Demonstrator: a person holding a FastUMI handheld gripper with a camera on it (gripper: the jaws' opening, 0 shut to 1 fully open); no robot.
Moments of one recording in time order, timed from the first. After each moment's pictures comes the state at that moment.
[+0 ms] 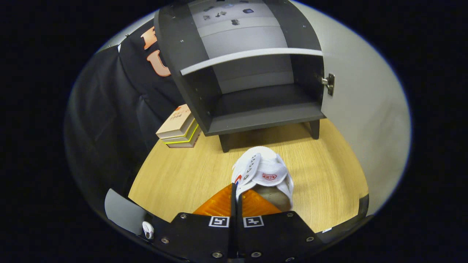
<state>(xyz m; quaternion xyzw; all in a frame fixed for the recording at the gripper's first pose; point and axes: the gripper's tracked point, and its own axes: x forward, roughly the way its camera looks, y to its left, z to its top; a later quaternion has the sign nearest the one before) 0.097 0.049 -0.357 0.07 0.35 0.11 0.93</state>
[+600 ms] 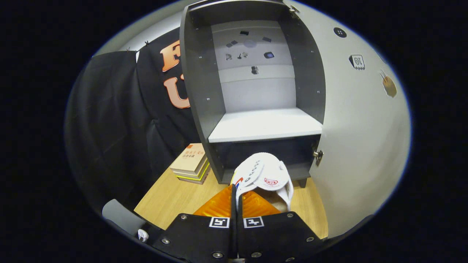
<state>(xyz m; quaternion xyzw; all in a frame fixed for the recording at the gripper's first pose) 0.126 0.052 -0.188 0.03 0.22 0.11 0.97</state>
